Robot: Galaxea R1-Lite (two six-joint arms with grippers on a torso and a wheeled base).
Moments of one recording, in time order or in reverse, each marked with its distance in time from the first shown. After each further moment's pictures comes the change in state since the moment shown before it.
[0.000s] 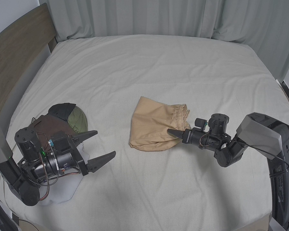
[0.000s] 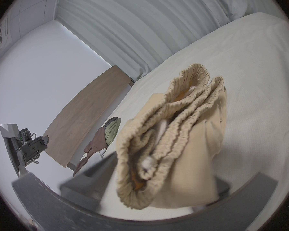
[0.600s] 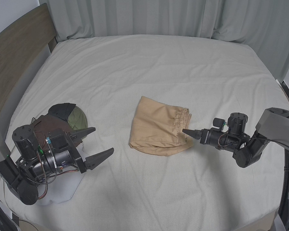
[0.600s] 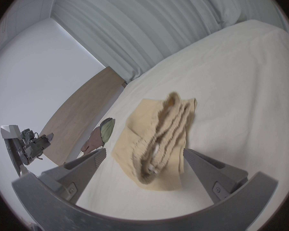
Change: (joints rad) left arm 0.011 -0.019 -0.008 0.000 -0.001 -0.002; right arm -0.088 -0.178 0.271 -0.036 0.002 -0.053
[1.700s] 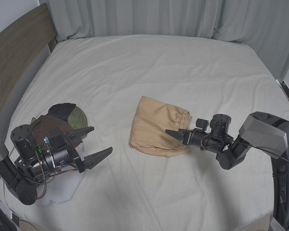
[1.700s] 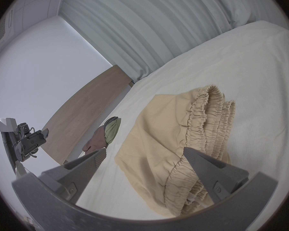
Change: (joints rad) left arm 0.007 -0.013 0.006 0.000 -0.001 -0.007; right arm 0.109 0.120 -0.177 0.000 -0.052 0.011
